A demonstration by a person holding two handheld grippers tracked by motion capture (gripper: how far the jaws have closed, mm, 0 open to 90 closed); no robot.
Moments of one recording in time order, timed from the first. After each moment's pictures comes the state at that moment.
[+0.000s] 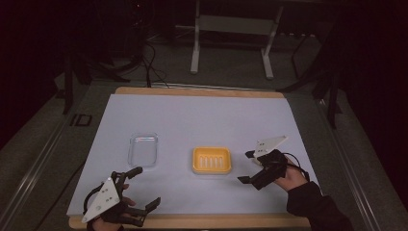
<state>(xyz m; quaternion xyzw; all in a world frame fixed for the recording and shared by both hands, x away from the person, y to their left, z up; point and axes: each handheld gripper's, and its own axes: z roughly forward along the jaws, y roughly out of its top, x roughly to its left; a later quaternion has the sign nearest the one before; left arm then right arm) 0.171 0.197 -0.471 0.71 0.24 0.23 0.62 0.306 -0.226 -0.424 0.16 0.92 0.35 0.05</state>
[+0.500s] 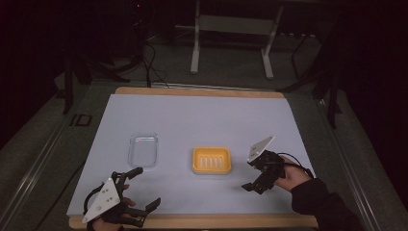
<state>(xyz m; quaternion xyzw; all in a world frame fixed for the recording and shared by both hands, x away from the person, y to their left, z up) 0.171 0.196 -0.471 0.71 0.24 0.23 0.62 0.308 -0.219 -0.430 0.15 0.96 0.23 0.01</state>
